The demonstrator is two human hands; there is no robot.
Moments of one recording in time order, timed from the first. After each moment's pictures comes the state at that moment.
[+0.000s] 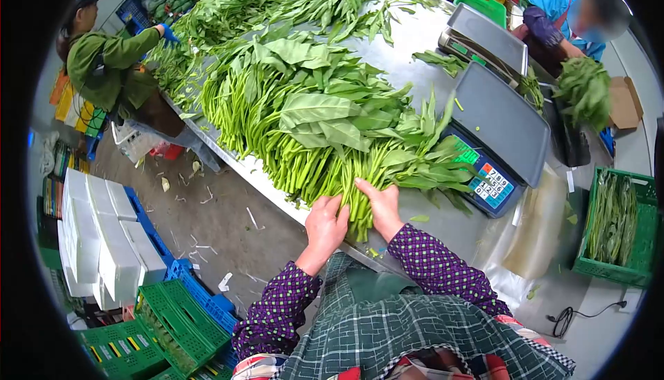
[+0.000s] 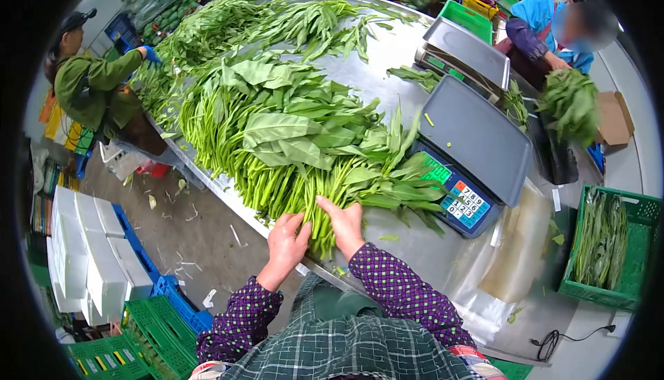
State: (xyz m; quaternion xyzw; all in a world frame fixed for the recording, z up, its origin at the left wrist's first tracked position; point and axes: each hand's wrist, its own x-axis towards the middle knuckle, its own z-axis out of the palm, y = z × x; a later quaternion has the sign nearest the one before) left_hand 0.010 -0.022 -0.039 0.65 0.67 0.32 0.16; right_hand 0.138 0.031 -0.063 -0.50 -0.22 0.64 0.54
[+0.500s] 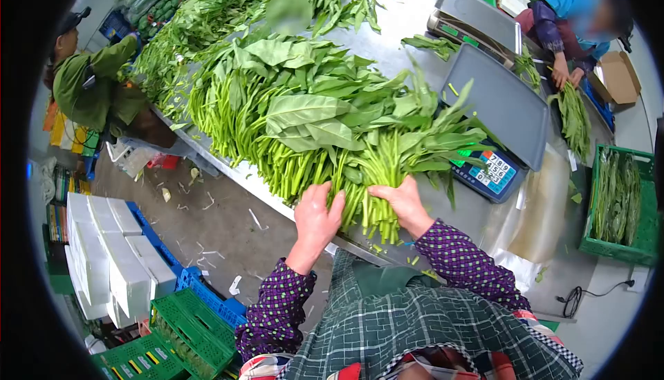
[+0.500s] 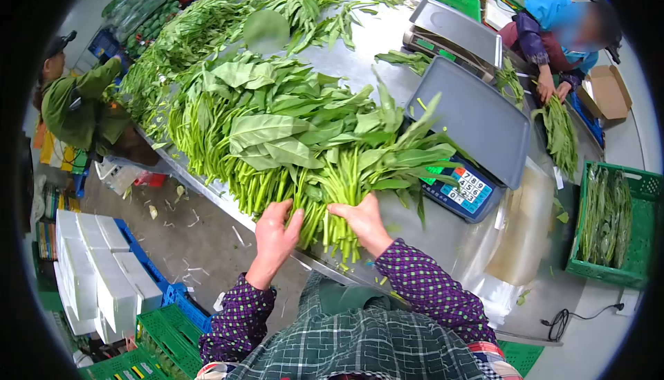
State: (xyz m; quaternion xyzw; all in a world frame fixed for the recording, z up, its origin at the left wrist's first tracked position) left_hand 0.000 0.003 -0.013 0.66 0.66 0.31 0.18; right_hand 0.182 0.031 -0.024 -0.51 -0.31 0.65 0.47
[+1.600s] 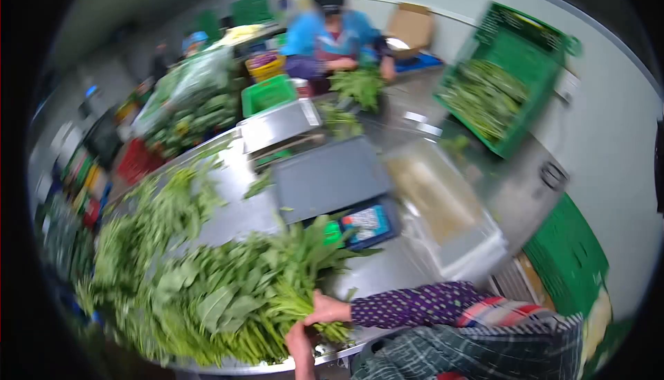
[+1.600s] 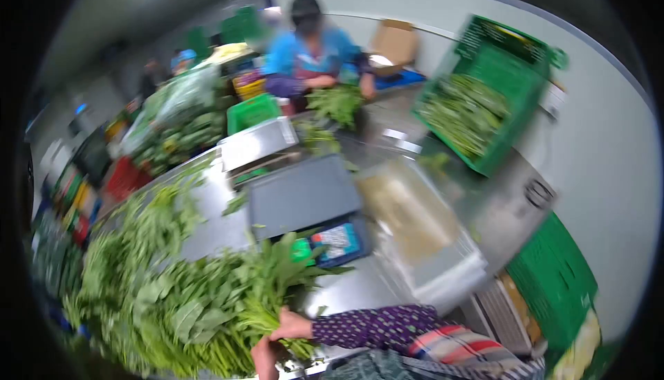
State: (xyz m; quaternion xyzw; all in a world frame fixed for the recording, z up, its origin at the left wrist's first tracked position) left_hand 0.025 0.015 -0.072 0.55 0.54 0.29 0.57; right_hand 0.195 0.015 -0.070 -0.65 -0.47 0.52 0.30
